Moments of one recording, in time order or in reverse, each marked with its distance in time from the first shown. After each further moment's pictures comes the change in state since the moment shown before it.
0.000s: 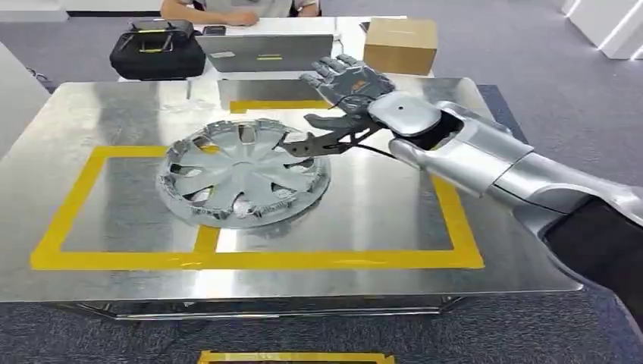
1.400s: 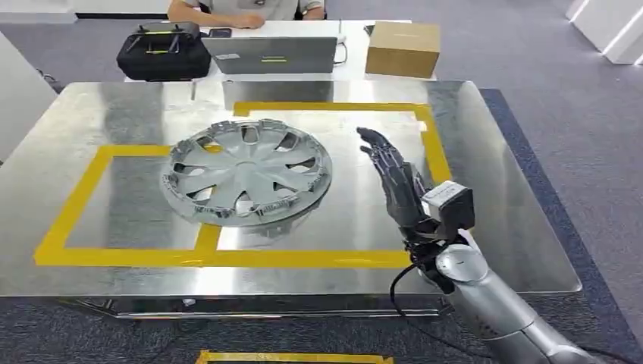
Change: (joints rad) left arm -0.004 0.011 0.030 0.000 0.060 -0.143 0.003; right arm 0.983 0.068 -0.766 -0.662 -1.015 -0.189 -0.515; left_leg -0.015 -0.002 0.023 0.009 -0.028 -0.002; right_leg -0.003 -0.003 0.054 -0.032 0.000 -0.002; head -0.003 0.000
